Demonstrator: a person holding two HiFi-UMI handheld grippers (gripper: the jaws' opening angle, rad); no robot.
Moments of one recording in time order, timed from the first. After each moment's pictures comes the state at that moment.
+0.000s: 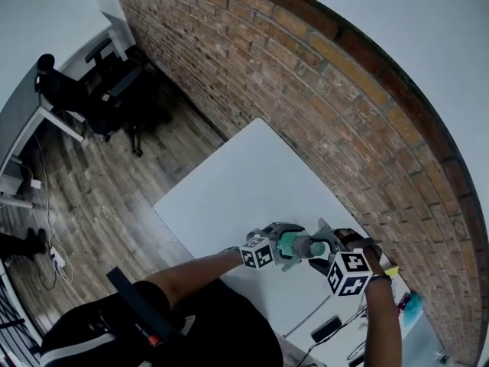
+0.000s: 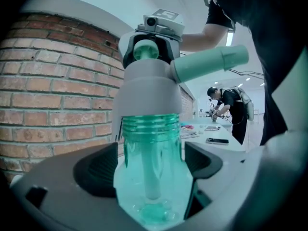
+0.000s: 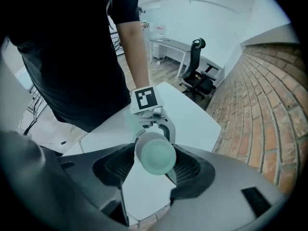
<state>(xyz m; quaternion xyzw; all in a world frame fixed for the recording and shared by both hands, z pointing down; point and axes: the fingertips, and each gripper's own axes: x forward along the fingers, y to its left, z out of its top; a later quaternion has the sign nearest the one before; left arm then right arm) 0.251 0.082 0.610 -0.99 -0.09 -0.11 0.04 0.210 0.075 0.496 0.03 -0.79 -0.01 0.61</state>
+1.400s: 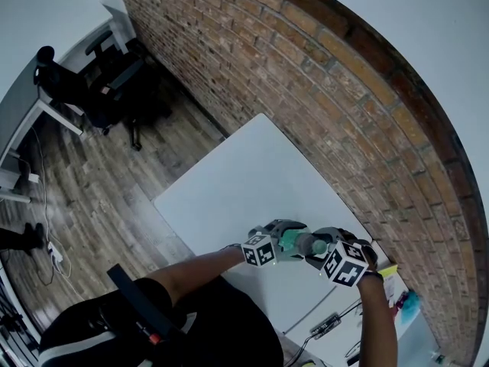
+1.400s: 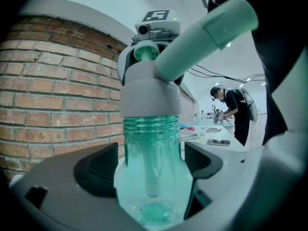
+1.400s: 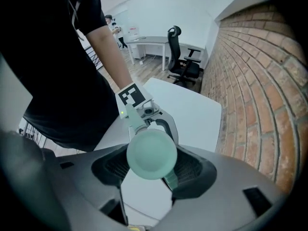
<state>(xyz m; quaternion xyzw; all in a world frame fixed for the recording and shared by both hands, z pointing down) 0.249 0.082 0.608 -0.99 -0.09 -0.09 0.04 0.207 0.070 0.519 0.12 -0.78 0.12 0.60</state>
